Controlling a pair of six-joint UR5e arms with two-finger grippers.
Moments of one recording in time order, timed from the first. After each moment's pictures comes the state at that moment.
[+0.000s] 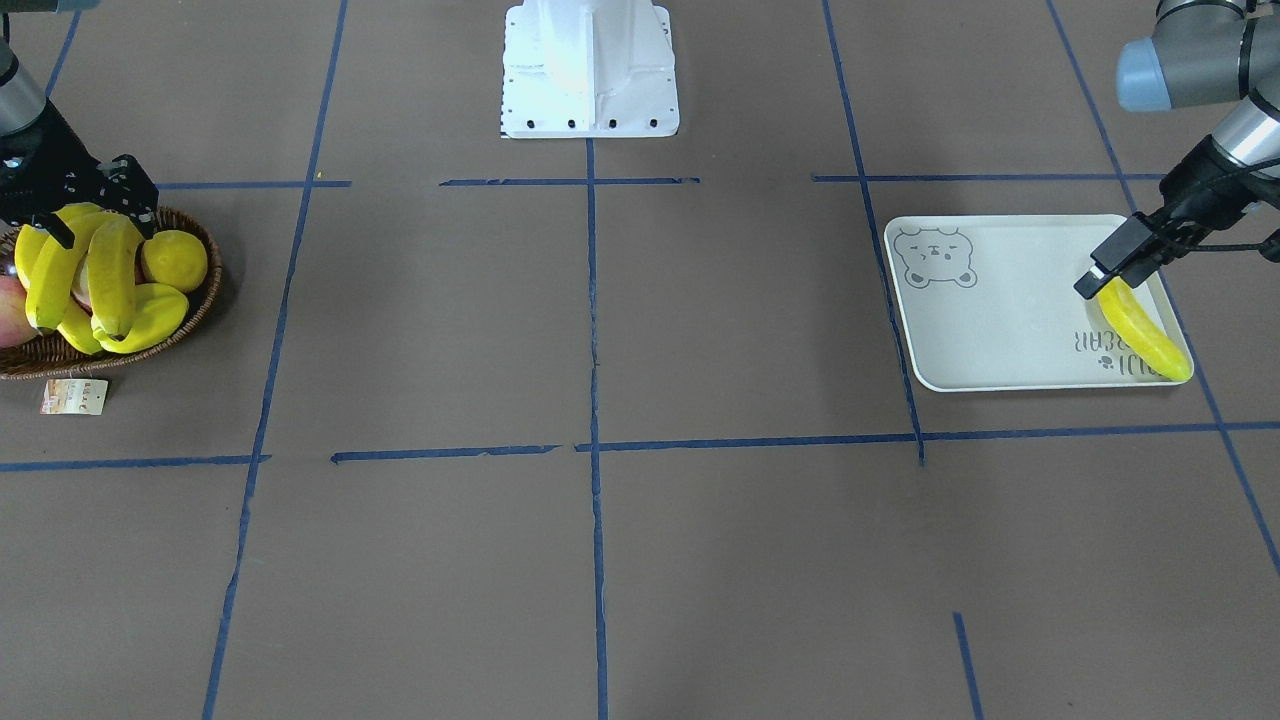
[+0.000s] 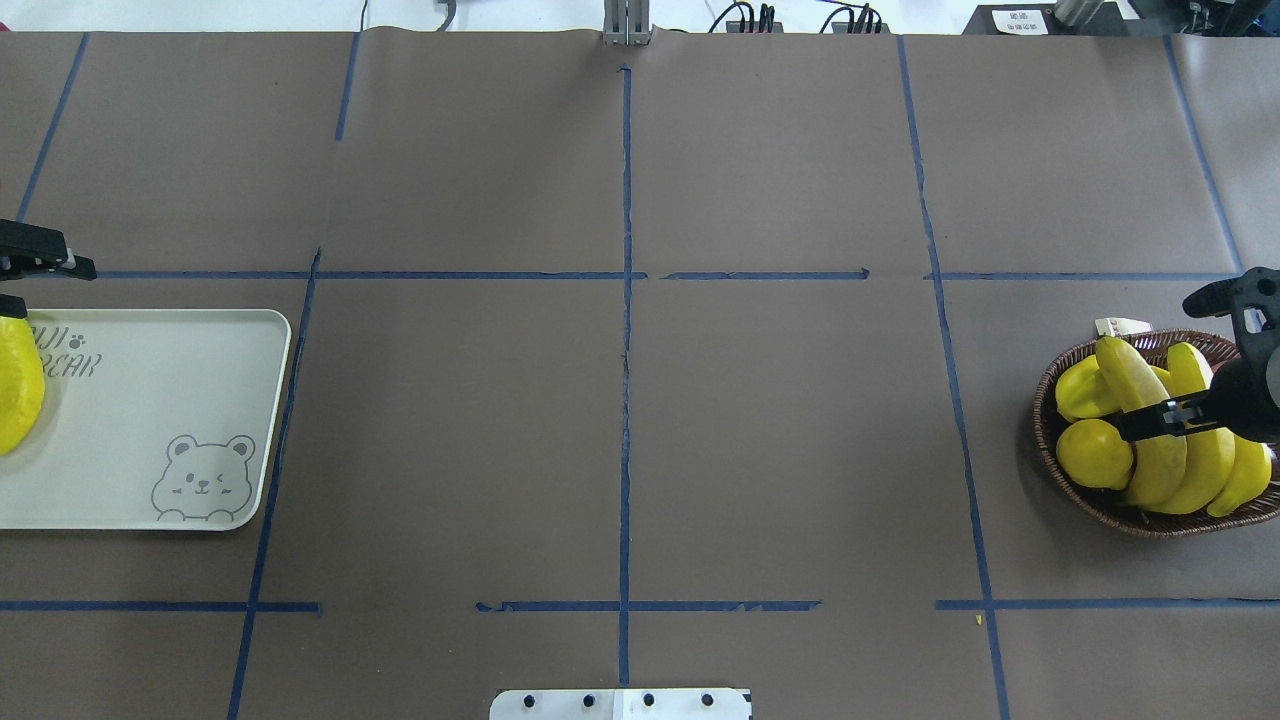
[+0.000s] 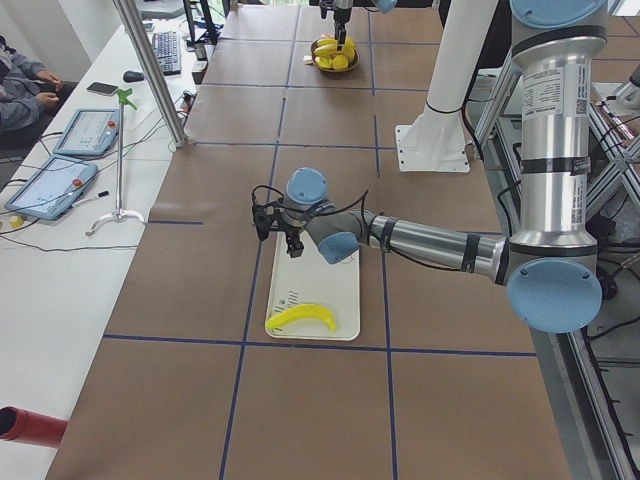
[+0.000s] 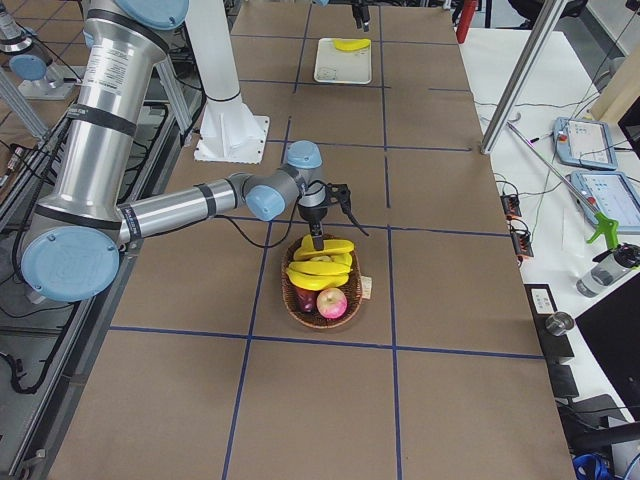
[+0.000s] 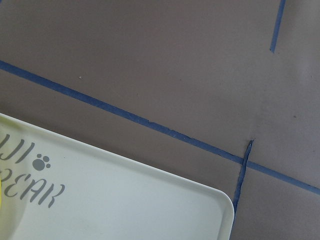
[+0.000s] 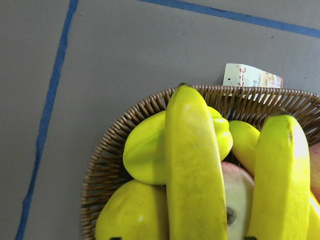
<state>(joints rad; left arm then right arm) -1.13 -1.49 -1.78 -2.33 -2.27 -1.26 0.81 -1.88 2.09 -1.18 1.97 0.75</state>
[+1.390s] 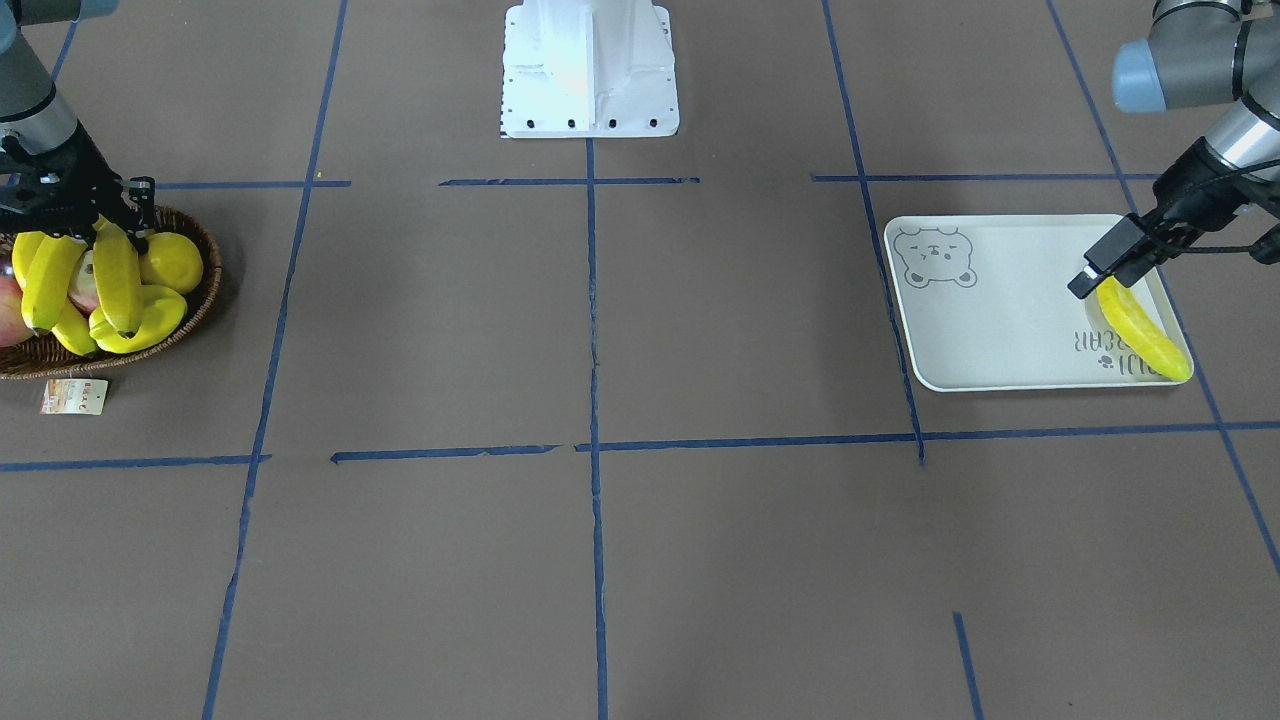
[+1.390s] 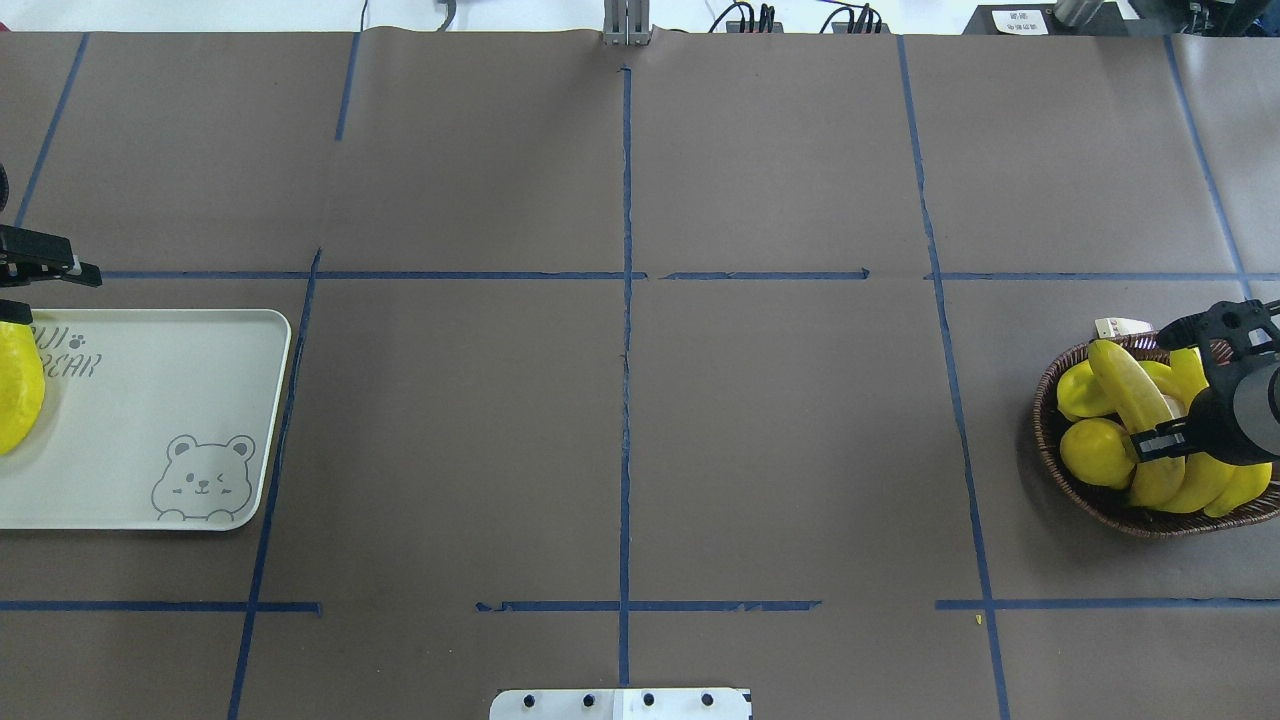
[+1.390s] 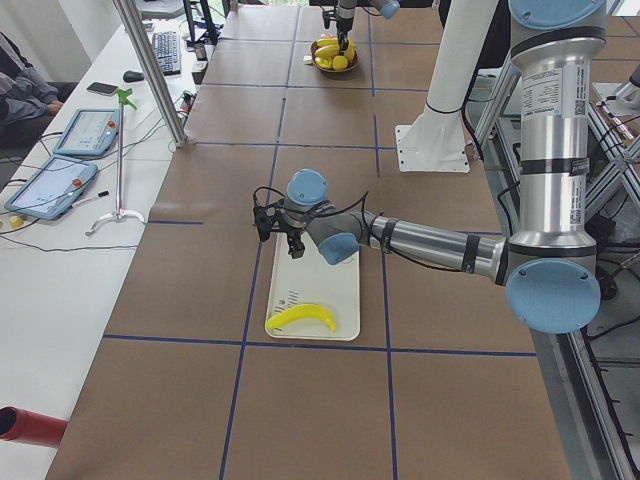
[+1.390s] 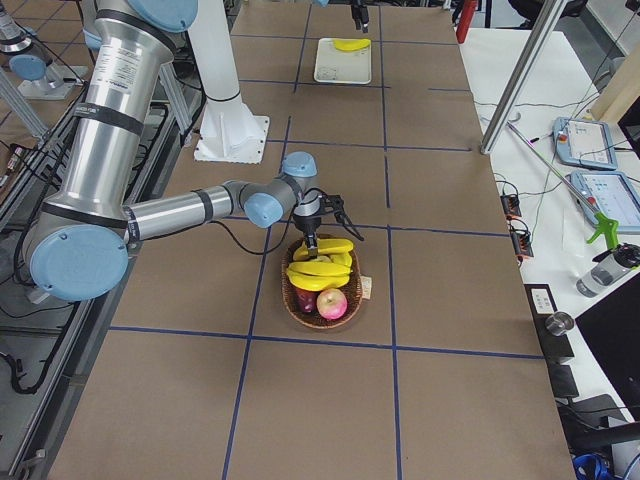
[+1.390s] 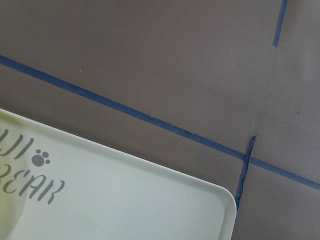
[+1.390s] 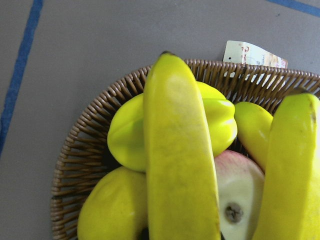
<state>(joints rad) -1.12 -1.49 -1.77 -2.33 -2.27 -1.26 0.75 -1.88 2.05 -1.18 1.92 0.74</state>
